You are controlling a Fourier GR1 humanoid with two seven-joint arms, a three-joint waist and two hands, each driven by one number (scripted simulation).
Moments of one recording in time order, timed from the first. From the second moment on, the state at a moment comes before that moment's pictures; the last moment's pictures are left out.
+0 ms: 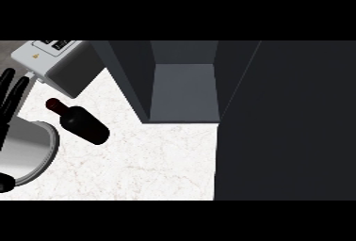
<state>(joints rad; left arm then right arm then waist) -0.10 0.21 0.30 -1.99 0.64 -0.11 0.31 0.23 -0.18 0.15 -2.38 -0.28 0.18 0.21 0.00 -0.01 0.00</state>
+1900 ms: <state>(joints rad) -0.13 0.41 0.57 -2.11 0.85 0.07 0.59 0.24 -0.18 0.20 -2.44 -0.27 0.11 0.35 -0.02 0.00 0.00</state>
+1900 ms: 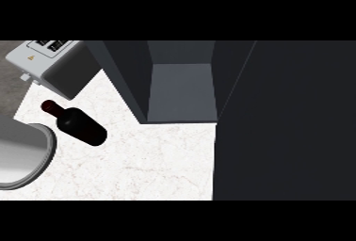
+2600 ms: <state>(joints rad) -0.12 0.35 0.48 -1.79 0.67 -0.13 0.37 0.26 -0.17 0.16 -2.42 -0.27 0.15 0.31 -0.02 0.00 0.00</state>
